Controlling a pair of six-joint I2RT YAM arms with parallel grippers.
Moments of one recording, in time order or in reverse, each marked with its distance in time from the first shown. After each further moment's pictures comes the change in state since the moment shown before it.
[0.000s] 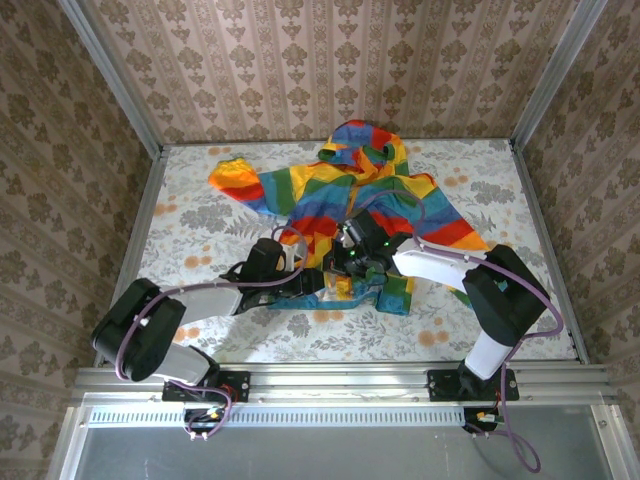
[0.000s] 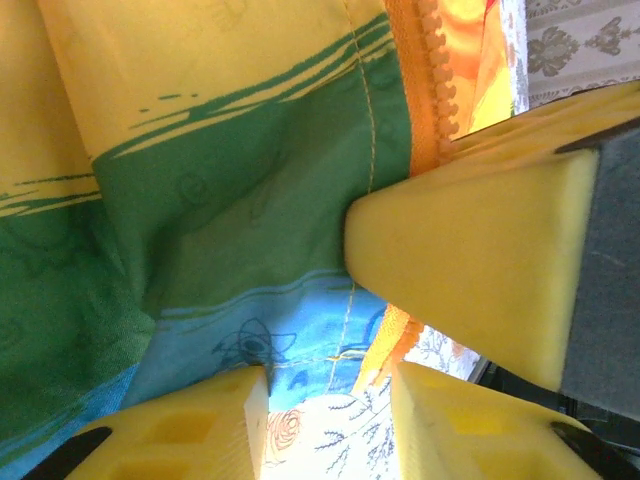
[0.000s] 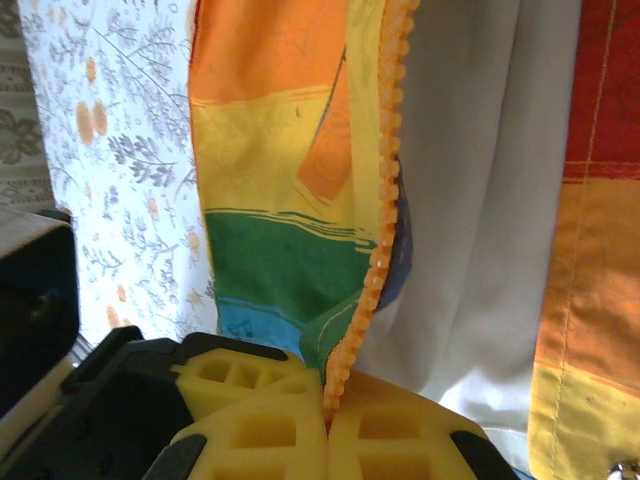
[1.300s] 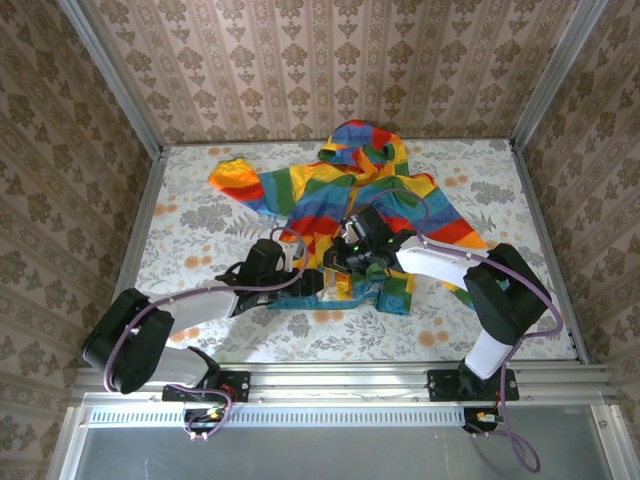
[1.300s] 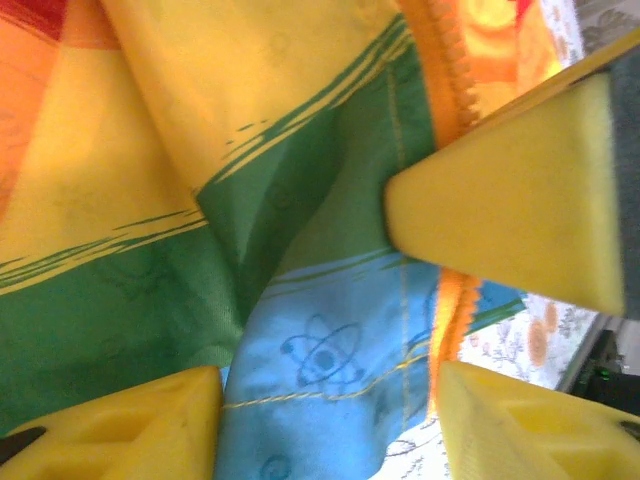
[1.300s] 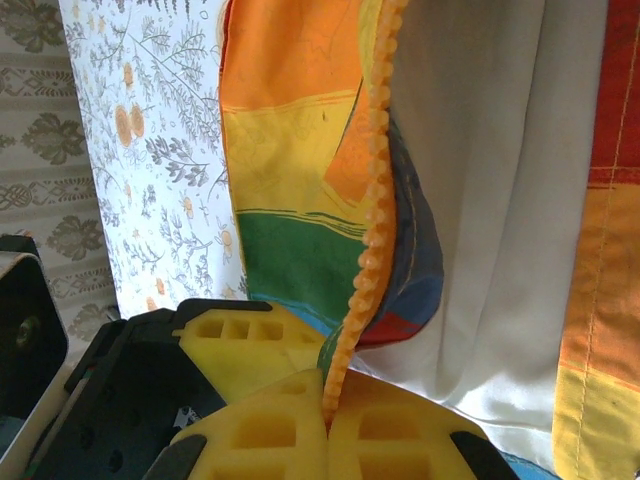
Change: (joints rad) left arm -0.016 -0.075 0.011 -0.114 -0.133 0.169; right arm -0.035 0.003 -0.004 0.040 -0.085 0.029
